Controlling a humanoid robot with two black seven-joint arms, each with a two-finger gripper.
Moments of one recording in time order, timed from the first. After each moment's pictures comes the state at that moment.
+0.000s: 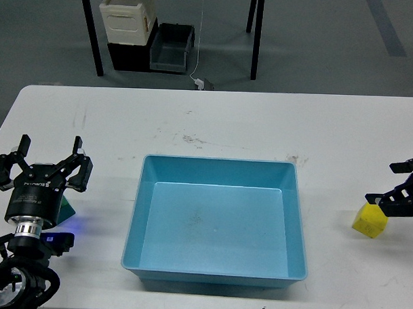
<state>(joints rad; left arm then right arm) 0.22 0.15 -1.32 -1.62 -0.30 -0.32 -0.28 0.99 -1.00 0.10 1.37 -2.07 0.33 0.49</state>
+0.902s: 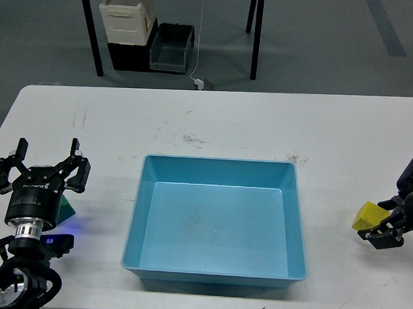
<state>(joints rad) 0.22 0.15 -1.32 -1.61 -0.30 -0.32 -0.31 0.98 -0.85 -0.02 1.24 -2.09 0.39 0.49</state>
